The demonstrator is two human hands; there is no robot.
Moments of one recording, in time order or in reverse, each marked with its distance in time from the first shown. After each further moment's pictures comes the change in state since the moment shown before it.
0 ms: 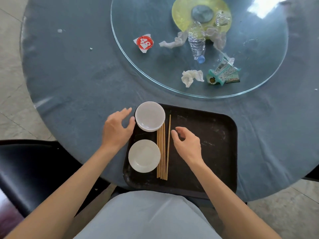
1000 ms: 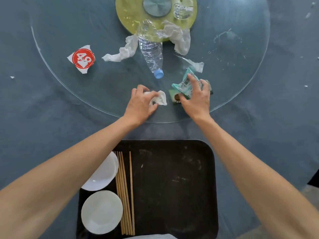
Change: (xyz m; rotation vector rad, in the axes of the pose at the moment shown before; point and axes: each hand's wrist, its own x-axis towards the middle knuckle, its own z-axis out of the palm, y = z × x) left_hand 0.218 0.170 0.211 0.266 -0.331 0.410; right_hand 0.296 0.016 -0.148 -0.140 0.255 -0.079
